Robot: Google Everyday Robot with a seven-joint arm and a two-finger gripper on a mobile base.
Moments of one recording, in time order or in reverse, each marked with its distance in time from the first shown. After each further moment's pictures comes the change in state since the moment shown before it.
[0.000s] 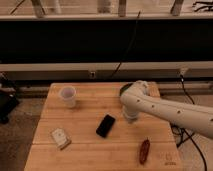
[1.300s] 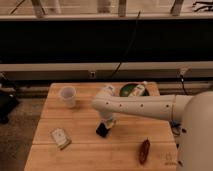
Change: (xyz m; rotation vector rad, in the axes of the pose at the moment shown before) arm -0.115 -0.020 0.040 -0.046 0.061 -0.247
